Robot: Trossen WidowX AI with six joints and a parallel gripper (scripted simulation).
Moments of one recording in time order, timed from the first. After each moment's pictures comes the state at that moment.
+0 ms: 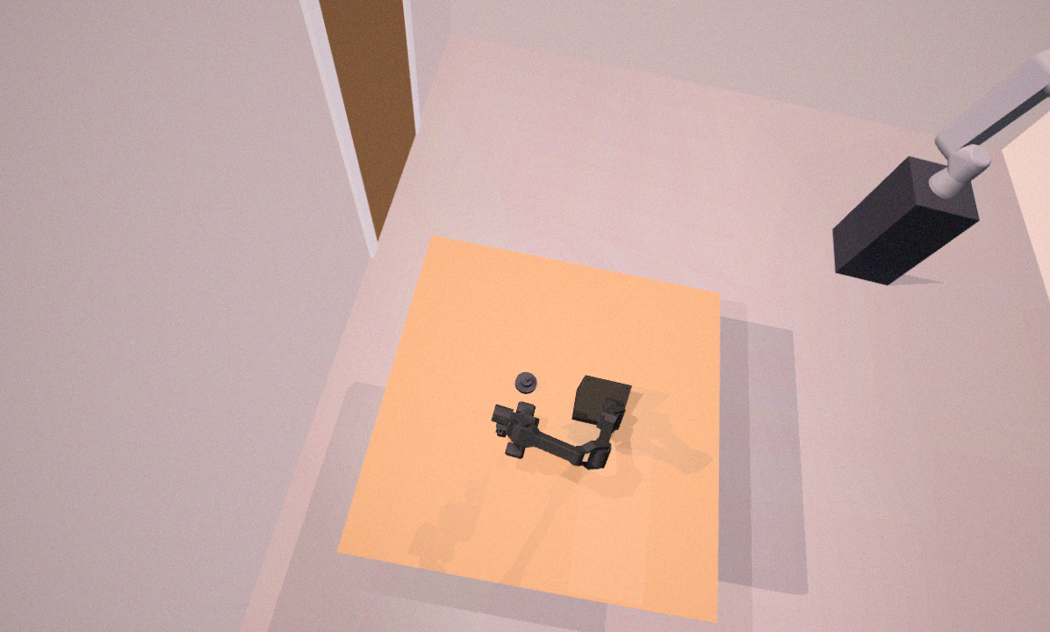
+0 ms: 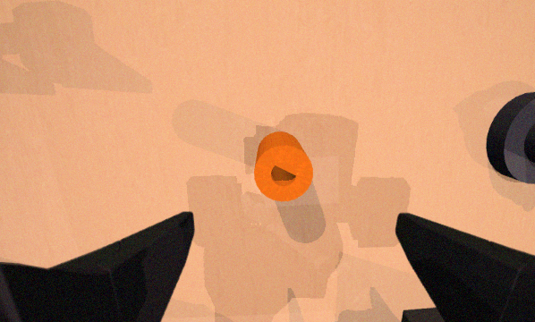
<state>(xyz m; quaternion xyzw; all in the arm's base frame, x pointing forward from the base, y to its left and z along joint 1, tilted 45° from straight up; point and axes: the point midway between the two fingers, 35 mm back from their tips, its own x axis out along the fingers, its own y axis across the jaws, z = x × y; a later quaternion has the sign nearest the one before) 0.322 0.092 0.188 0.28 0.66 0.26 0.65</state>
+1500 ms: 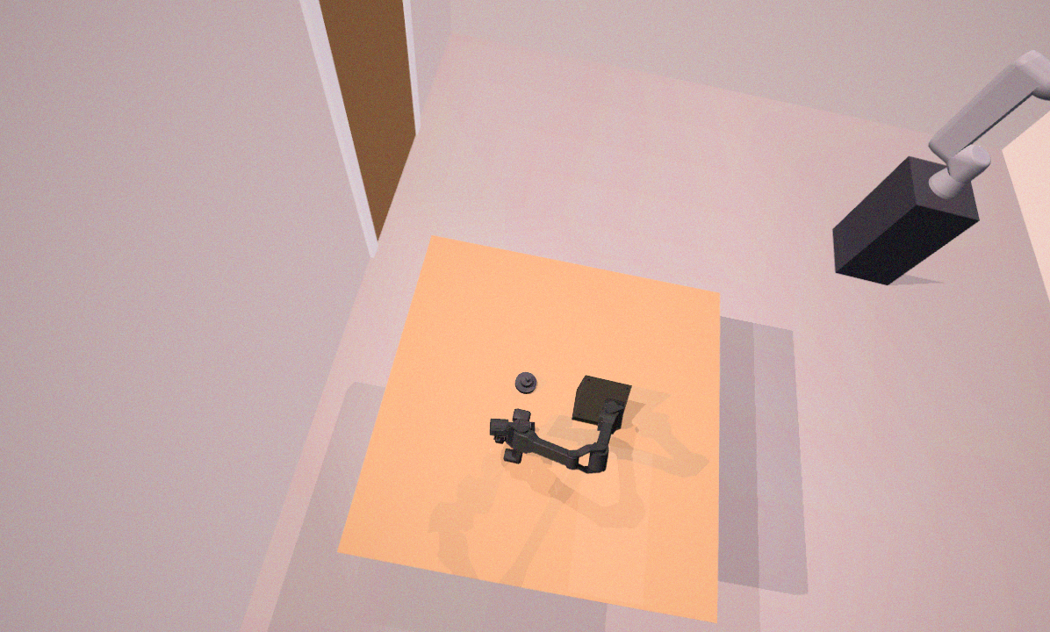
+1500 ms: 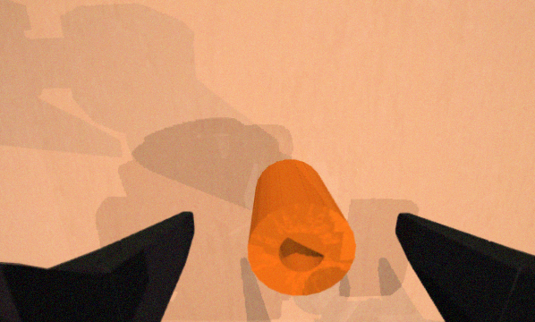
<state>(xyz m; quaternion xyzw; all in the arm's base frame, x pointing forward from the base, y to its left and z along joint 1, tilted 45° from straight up) 0.325 0.152 0.131 0.27 0.65 0.28 0.66</state>
